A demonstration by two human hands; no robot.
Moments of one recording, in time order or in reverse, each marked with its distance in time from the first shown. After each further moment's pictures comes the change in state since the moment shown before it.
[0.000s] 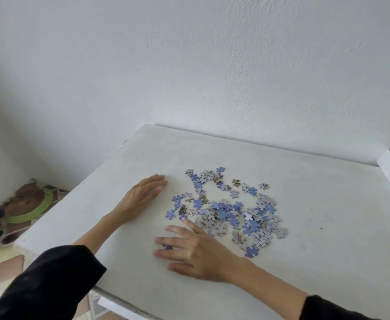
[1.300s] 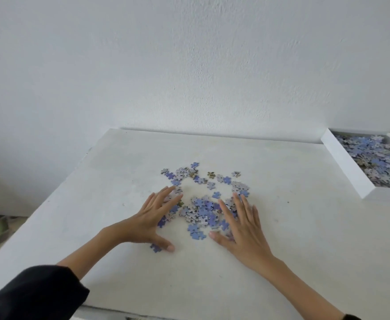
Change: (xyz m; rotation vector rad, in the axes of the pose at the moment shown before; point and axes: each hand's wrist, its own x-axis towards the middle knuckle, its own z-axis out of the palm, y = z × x) left_hand -0.004 0.046 0.026 0.163 -0.542 0.348; right_hand -0.085 0.006 -0.010 -0.124 0.084 1.013
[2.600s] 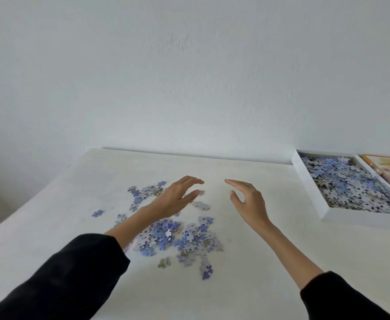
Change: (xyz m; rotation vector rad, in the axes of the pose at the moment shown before) left_hand 0.149 0.116 -0.018 -0.082 0.387 0.038; right_hand 0.052 0.129 -0.078 0.496 0.464 -0.036
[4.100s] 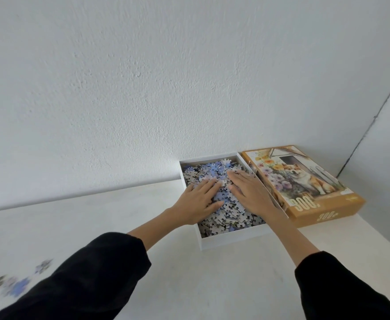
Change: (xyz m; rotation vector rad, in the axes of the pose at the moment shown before) left_hand 0.265 0.186 0.206 0.350 -0.346 0.308; right_hand 0.037 0.253 -0.230 -0.525 -0.114 0.160
